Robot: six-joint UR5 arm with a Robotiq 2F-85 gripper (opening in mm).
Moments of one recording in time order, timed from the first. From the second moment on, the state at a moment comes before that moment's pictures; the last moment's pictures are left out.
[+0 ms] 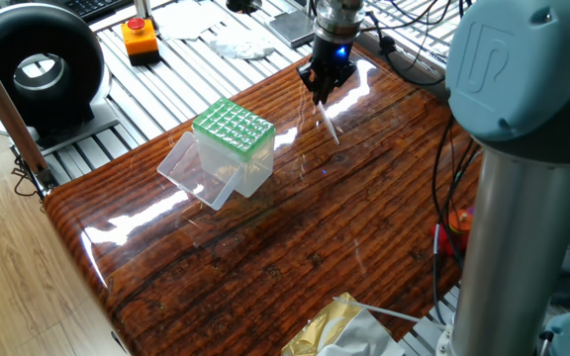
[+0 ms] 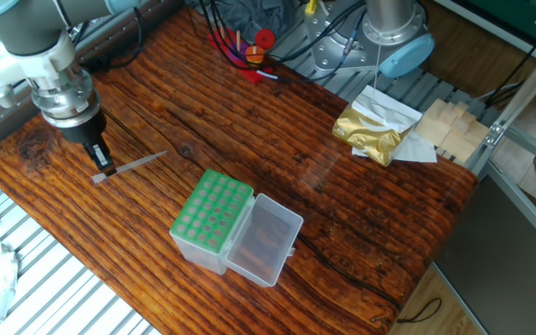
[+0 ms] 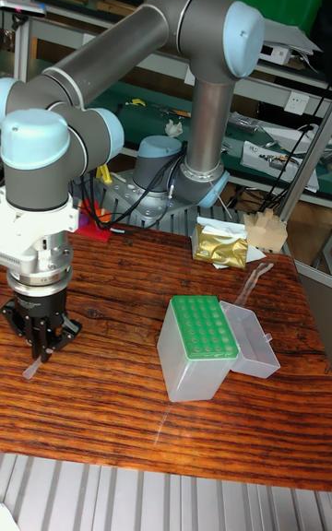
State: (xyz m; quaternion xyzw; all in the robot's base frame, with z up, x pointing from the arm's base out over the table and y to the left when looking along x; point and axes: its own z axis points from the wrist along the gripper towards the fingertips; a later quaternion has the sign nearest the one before) arm 0.634 -0.155 0.017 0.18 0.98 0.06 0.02
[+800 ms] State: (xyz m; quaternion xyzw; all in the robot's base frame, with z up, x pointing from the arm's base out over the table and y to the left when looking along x) arm 0.636 -0.156 0.010 0.16 0.98 0.07 0.03
